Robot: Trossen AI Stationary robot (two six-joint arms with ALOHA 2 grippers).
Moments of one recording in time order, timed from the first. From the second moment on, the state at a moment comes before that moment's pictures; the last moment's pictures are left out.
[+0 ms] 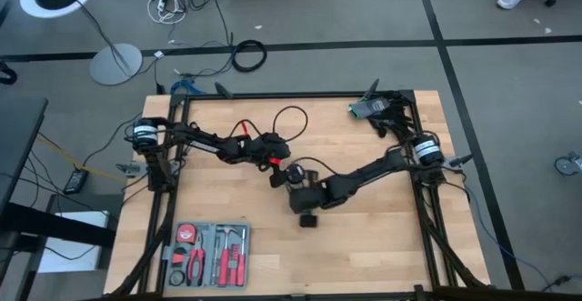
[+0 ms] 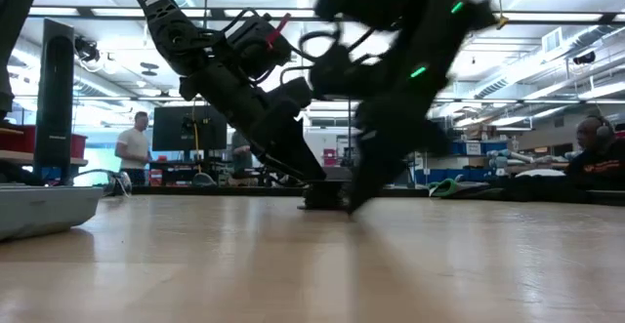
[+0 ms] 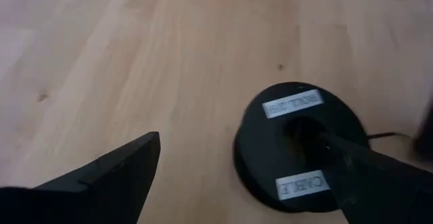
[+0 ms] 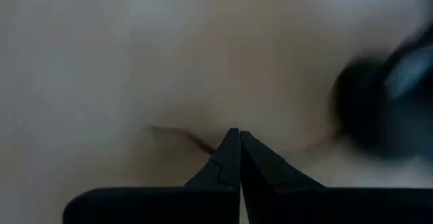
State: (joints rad) left arm 0.17 1.79 0.84 0.26 0.04 -0.03; right arm 0.27 2.01 1.26 -0.38 0.29 0.23
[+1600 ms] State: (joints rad) left arm 0.17 1.79 0.84 0.25 0.04 -0.06; right arm -0.07 1.54 0.58 0.26 0.22 0.17
